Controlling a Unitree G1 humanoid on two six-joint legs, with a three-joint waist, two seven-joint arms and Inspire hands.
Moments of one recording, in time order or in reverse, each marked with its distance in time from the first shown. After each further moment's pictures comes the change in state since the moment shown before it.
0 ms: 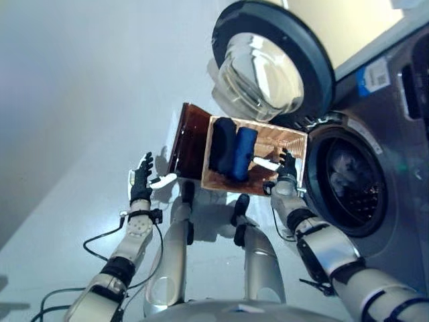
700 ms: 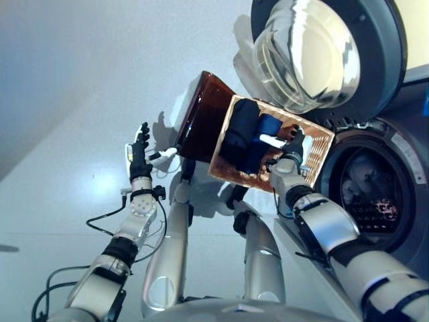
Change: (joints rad) left arm -0.108 0.007 -0.011 -0.079 0.050 -0.012 0.114; right arm -0.194 -0.014 0.018 0.139 -0.015 0.001 -0.126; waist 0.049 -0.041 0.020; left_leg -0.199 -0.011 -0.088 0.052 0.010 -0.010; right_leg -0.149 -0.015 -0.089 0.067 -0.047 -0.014
